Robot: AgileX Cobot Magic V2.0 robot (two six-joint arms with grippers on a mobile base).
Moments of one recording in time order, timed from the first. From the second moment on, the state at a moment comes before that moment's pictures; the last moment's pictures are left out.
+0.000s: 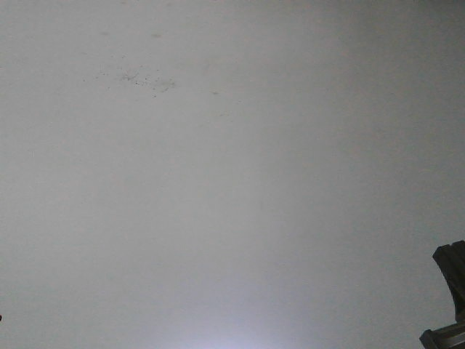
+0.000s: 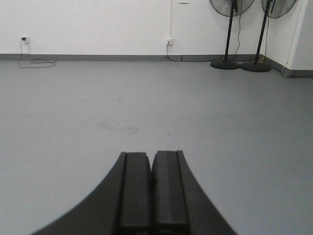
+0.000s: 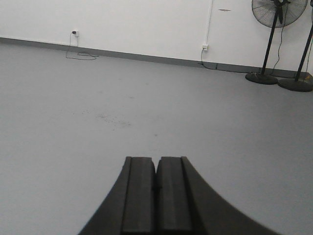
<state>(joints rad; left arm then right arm) -0.02 -0.01 0.03 -0.15 0.18 0.10 0.24 -0.01 0.03 0.00 0.18 -0.05</state>
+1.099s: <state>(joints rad) -0.02 -0.01 0.03 -0.15 0.18 0.10 0.24 -0.01 0.03 0.00 0.18 -0.05</state>
